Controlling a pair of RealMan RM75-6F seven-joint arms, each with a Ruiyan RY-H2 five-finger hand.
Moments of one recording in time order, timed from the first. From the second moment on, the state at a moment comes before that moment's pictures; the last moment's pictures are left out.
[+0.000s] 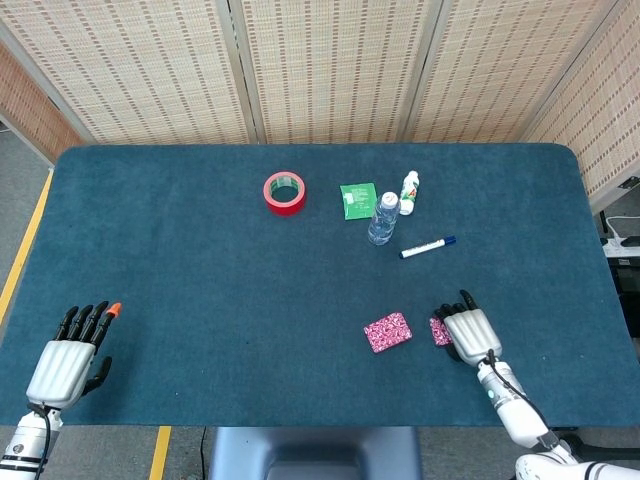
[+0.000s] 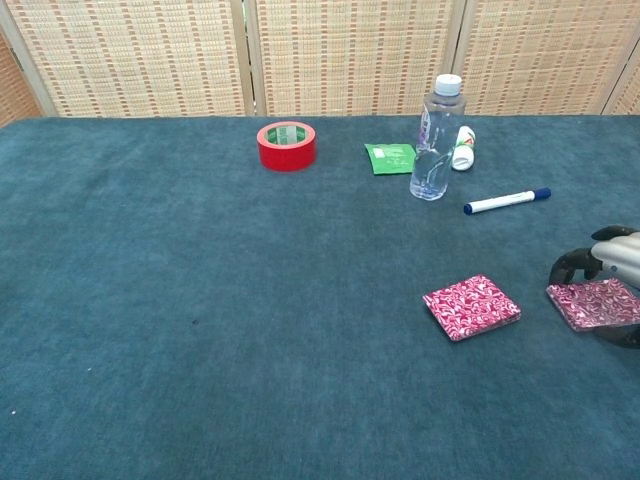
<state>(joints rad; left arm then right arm) -0.17 -1.19 0.01 -1.61 1.49 1.36 0.29 0.43 -1.44 0.00 -1.48 -1.19 1.04 -0.51</state>
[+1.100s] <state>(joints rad) -0.16 -1.19 0.02 -1.61 1.50 1.37 0.28 0.42 -1.45 0.01 -1.49 -1.19 1.07 -0.52</state>
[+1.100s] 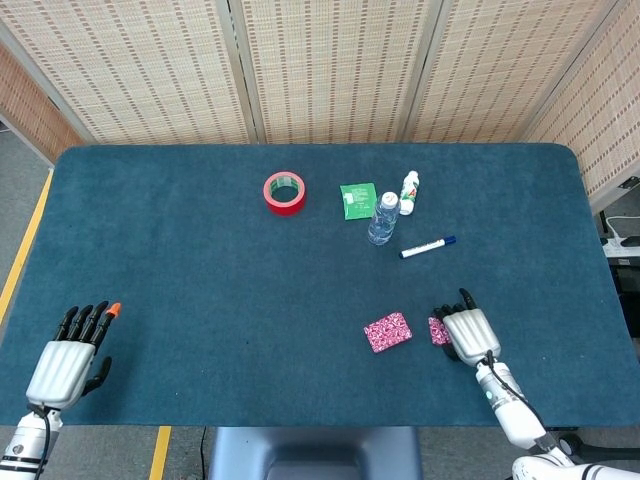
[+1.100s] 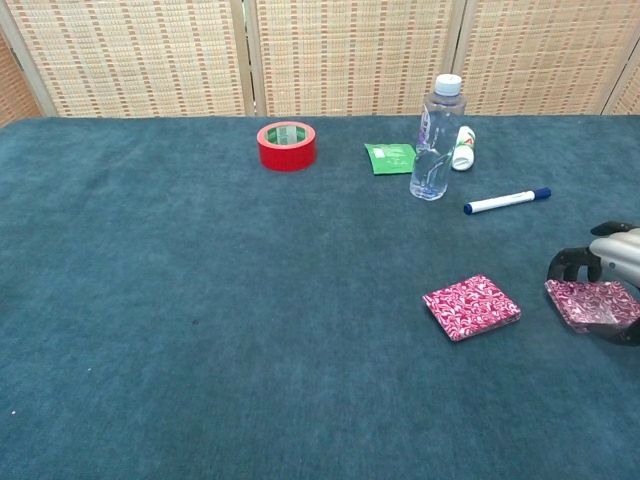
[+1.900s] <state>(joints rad) -0.17 -1.19 0.01 -1.61 1.49 1.36 0.29 0.48 -1.42 0.09 -1.55 -1.15 1.07 -0.56</state>
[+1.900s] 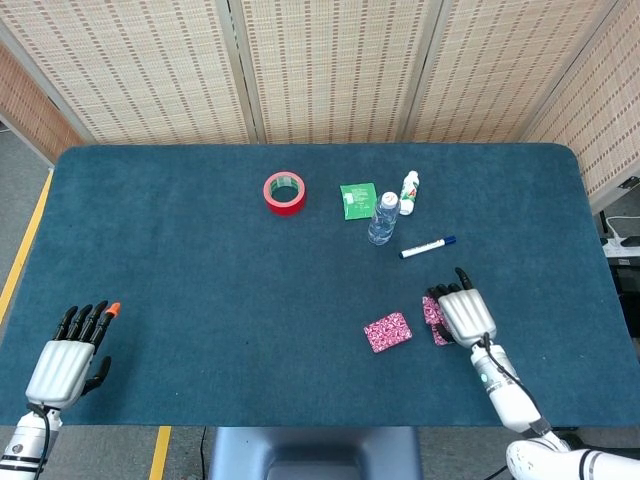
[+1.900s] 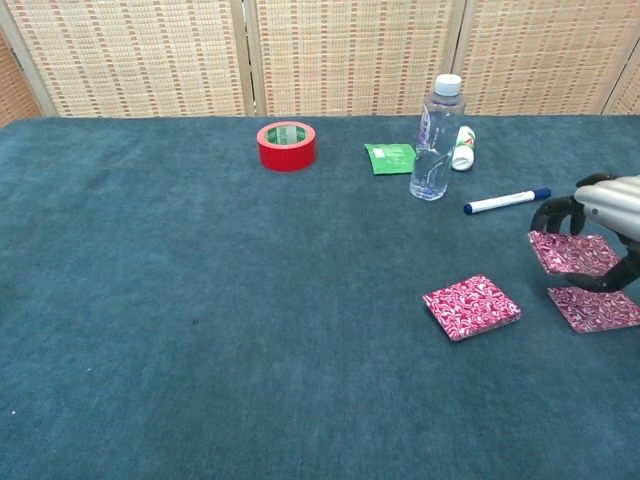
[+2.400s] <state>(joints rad) -0.16 -1.19 0.01 -1.61 1.49 1.36 0.28 0.61 -1.57 0.16 -1.41 -0.97 0.98 -0.70</state>
